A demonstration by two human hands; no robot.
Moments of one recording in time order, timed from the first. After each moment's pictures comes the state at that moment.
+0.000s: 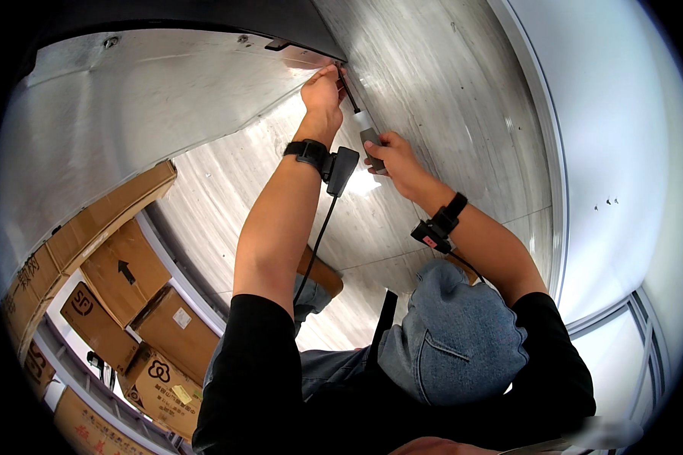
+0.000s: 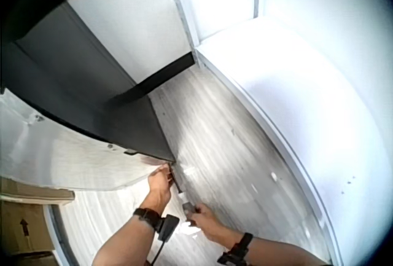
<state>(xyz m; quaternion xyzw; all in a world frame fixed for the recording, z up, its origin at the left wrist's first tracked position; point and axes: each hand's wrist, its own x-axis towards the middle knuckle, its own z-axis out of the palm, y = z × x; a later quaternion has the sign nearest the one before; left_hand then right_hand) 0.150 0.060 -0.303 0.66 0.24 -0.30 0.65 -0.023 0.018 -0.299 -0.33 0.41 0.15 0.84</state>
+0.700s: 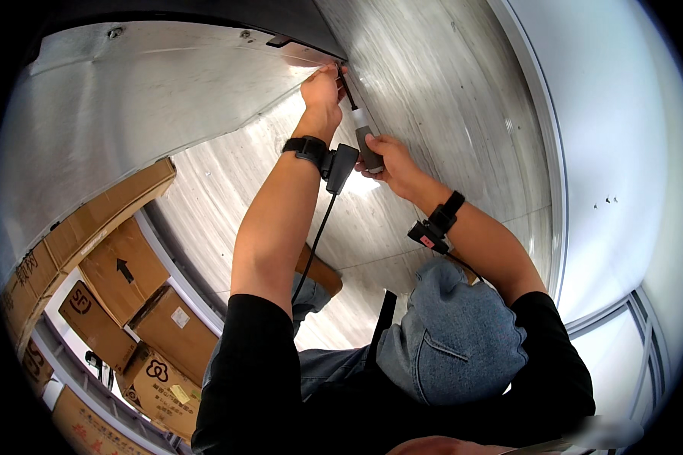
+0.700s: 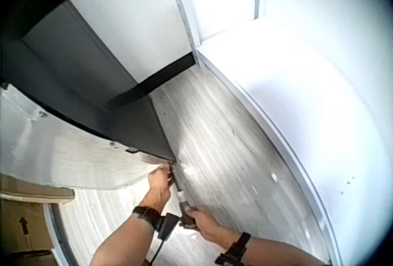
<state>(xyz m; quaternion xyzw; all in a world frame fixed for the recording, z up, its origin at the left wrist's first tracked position) 0.147 0.053 -0.292 0.67 0.24 -0.31 0.62 -0.026 0.013 -0.289 -0.24 0.40 0.20 0.87</state>
